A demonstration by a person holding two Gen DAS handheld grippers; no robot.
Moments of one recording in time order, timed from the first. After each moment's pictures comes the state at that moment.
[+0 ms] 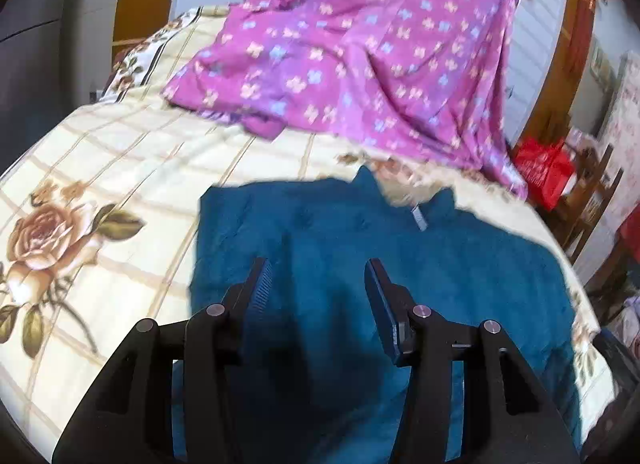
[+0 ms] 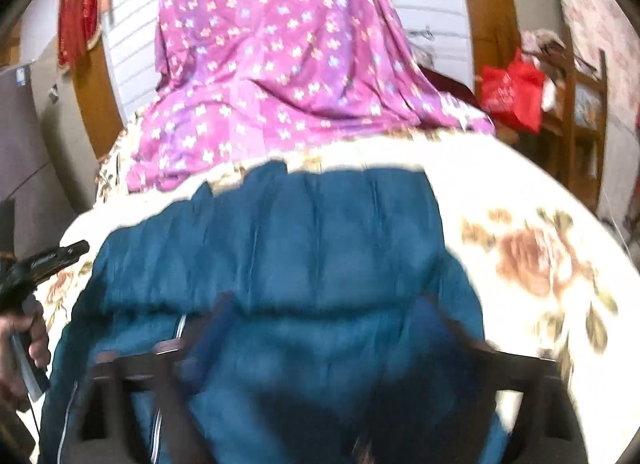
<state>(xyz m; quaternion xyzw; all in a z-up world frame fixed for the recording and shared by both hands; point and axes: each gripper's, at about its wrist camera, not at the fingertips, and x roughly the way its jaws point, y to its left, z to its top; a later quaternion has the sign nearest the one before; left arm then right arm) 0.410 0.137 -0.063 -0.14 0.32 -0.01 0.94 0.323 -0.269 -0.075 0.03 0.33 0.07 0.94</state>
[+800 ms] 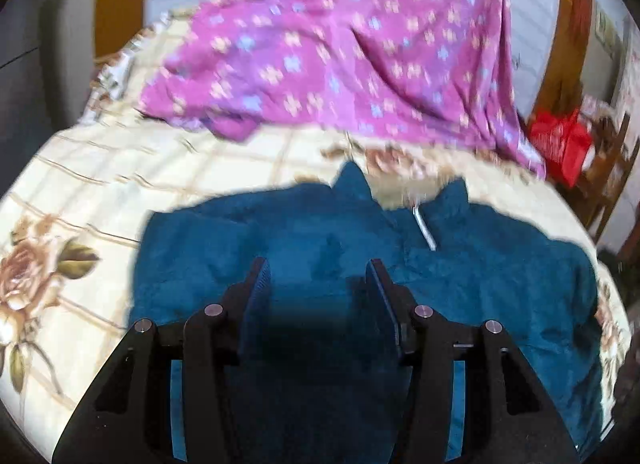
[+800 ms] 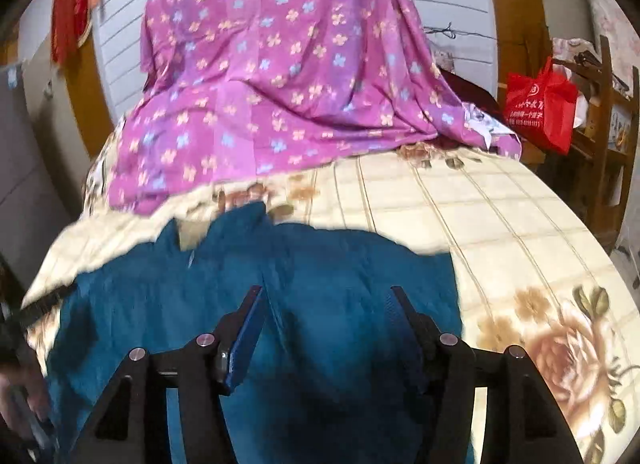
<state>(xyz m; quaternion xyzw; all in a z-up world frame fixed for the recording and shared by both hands) 0.488 0.087 -0.090 -0.07 0.36 0.01 0.93 0.463 -0.276 -0.073 0.03 0.35 0.08 0.93</state>
